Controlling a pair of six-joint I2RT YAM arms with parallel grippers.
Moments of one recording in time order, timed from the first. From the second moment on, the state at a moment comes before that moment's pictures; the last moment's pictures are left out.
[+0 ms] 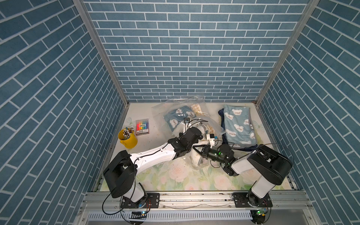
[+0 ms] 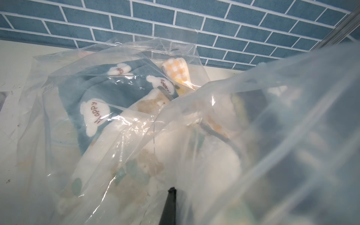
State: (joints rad) left arm -0.91 1.55 1.05 -0.15 -0.58 -0.65; right arm 0.81 1.63 0.33 1.24 -0.40 1.30
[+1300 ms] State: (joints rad) left arm -0.84 1.65 1.02 -0.06 -0.59 -0.70; right arm 0.48 0.95 1.09 0.11 -0.39 0.88
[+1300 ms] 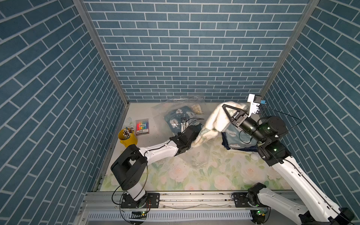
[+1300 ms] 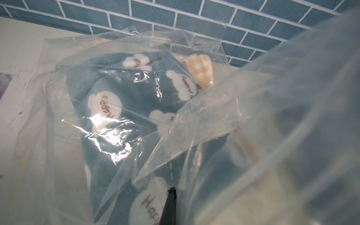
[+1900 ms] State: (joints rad) left arm -0.84 1.55 0.87 -0.02 -0.57 -0.71; right arm 0.03 1.03 1.08 0.03 -0.52 0.90
